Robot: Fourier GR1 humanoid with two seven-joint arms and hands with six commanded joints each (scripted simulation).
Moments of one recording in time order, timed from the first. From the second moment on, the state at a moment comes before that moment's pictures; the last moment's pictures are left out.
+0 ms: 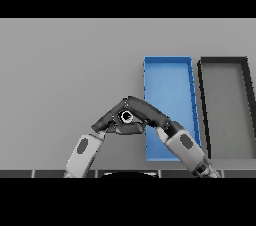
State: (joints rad) left arm -0.18 -0.07 -0.39 -1.59 -0.10 -0.39 0.02; right arm -0.49 -0.12 0.46 -1.94 -0.13 0.29 0.46
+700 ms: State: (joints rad) left arm -0.17 -0.07 -0.36 -1.62 -0.24 -0.48 0.01; right arm -0.46 -0.05 0.44 -1.97 -0.01 0.28 0.49
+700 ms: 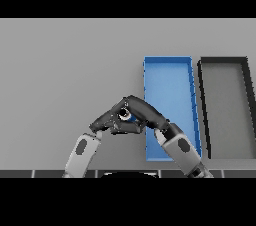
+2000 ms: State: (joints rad) left arm -0.16 -0.07 -0.34 -1.62 -0.23 -0.46 0.13; right arm -0.99 -0.36 0.01 -1.76 -0.42 -0.01 0.61
